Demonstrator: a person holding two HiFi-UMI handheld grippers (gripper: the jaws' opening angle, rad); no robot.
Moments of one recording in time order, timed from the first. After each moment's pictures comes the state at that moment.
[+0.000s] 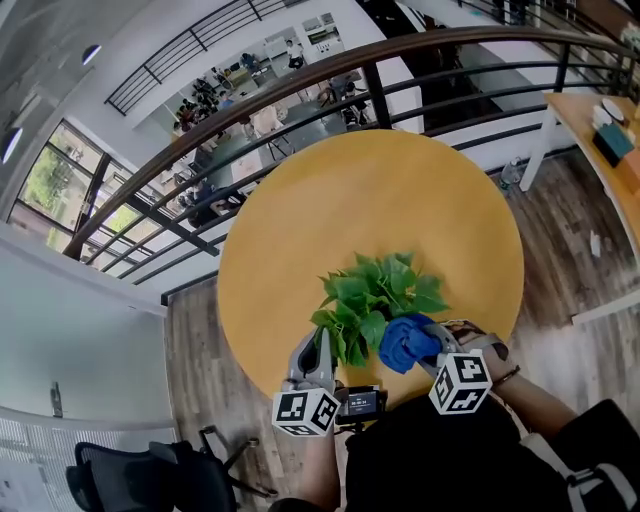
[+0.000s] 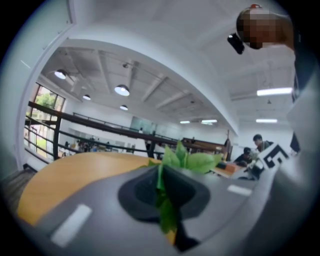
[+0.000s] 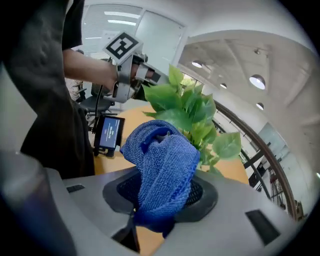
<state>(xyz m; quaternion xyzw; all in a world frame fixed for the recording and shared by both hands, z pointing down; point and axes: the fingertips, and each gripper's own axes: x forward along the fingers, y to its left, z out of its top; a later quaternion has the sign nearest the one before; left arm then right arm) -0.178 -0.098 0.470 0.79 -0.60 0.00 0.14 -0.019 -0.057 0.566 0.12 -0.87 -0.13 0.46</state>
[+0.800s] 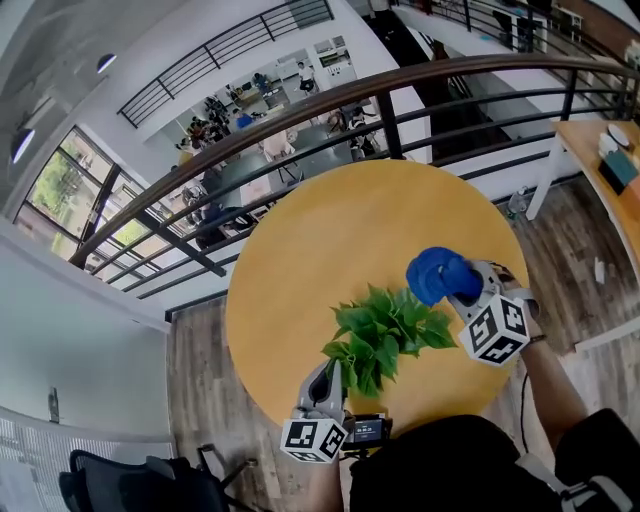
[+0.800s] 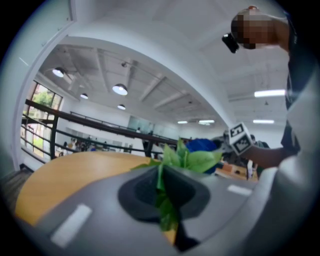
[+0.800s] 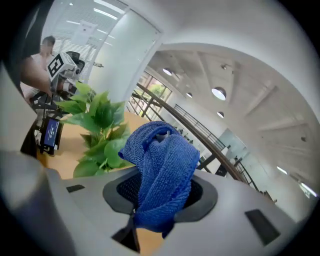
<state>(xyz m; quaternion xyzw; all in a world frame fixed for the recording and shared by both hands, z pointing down) -0.179 -0.096 0.474 0.80 -0.59 0.00 0.14 0.037 -0.232 0.456 0.31 -0.84 -0.19 0.40</state>
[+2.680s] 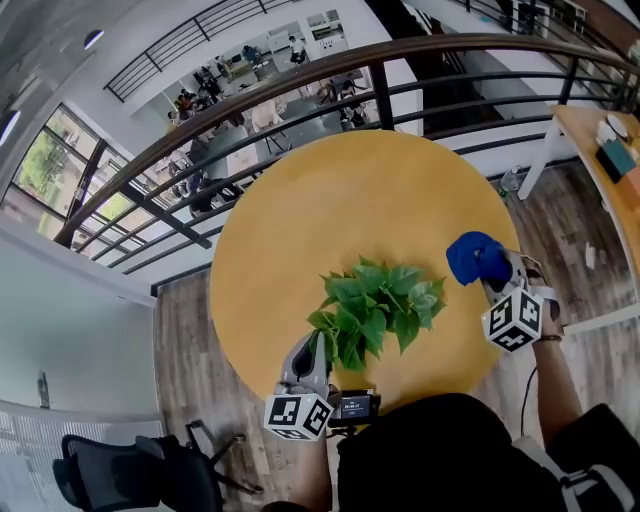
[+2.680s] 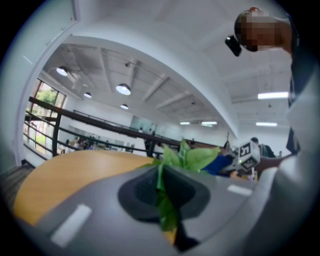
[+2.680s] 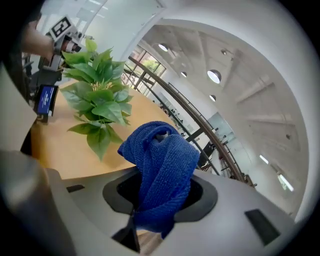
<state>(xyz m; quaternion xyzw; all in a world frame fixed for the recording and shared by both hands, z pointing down) -0.189 -0.099 0.476 0.79 -0.60 -0.02 0.15 0.133 -0.221 0.508 0.39 -0.76 -0.16 0.49</state>
